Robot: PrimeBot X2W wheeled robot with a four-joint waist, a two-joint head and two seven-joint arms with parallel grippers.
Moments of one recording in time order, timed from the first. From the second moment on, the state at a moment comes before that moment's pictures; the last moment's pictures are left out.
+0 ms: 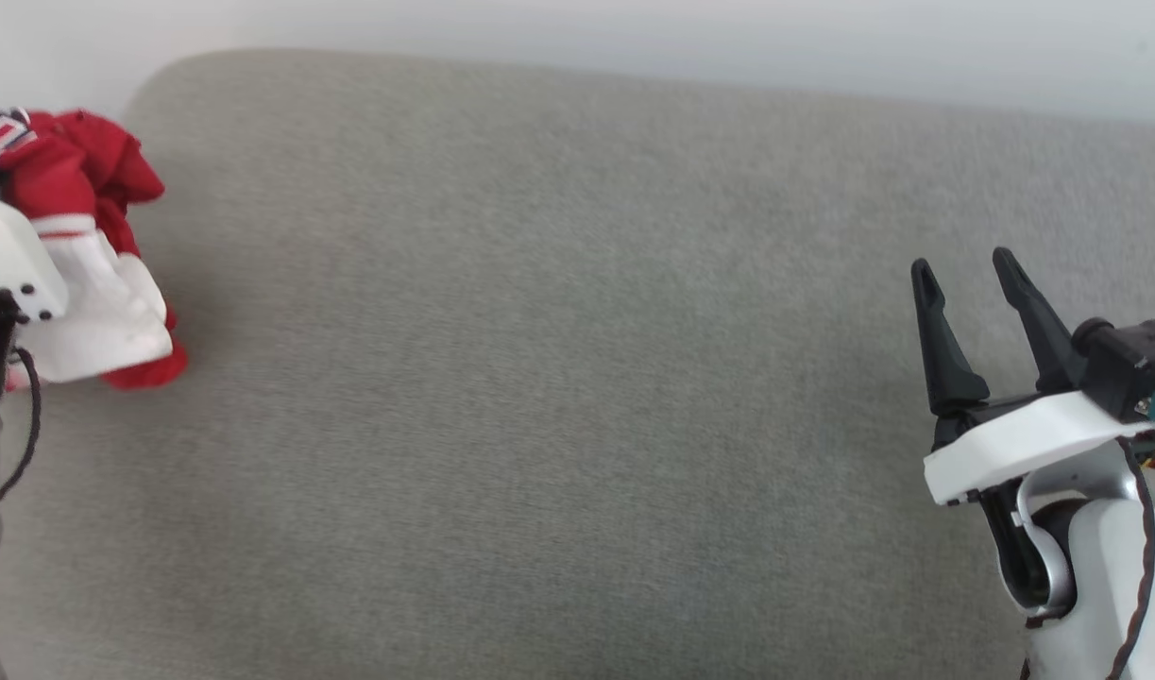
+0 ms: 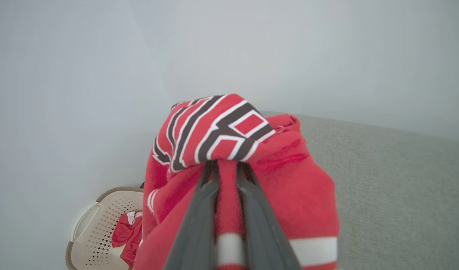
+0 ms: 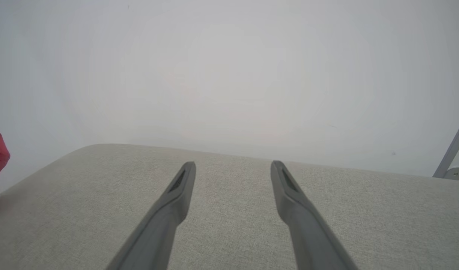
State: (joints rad) left arm -0.96 0.49 -0.07 1.08 -0.34 -0.12 0.03; right arm -0.27 -0.14 0.01 0.08 0.25 0.13 -0.03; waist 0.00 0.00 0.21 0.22
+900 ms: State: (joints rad) left arm -0.75 0.57 -0.18 0.15 -0.44 -0.10 0.50; right arm -0.18 -0.09 -0.12 0.05 0.26 0.13 -0.06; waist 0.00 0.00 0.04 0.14
